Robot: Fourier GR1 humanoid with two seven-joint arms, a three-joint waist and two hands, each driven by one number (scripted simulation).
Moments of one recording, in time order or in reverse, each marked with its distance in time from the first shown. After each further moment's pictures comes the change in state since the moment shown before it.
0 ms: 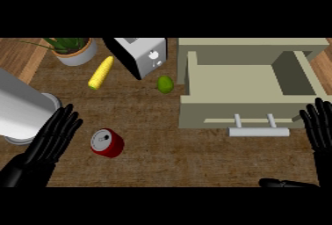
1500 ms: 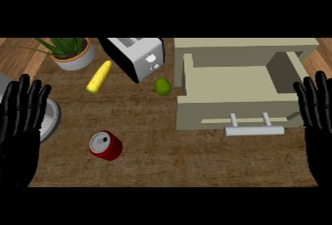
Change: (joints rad) left arm -0.155 -0.030 0.102 0.153 -0.121 0.160 -0.379; right arm -0.187 -0.019 0.097 -0.020 0.028 -0.047 -0.119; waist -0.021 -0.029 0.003
